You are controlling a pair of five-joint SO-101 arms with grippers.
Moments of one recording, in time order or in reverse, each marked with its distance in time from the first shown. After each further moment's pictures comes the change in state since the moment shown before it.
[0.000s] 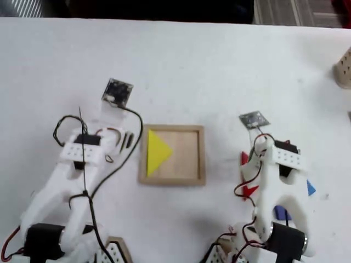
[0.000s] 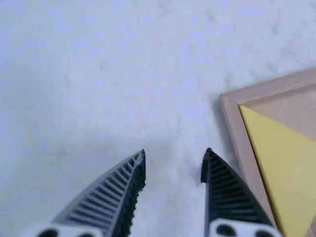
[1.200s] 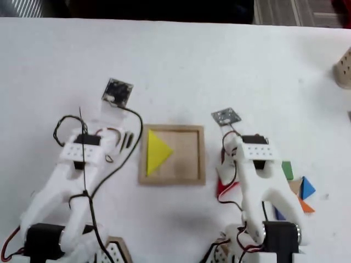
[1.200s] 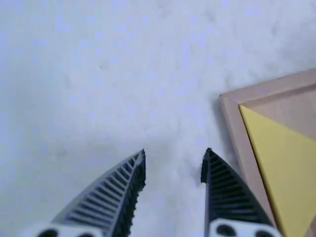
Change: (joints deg) left arm 0.0 0.0 0.0 0.0 -0.1; right arm -16.0 1.1 -1.8 2.6 -15.9
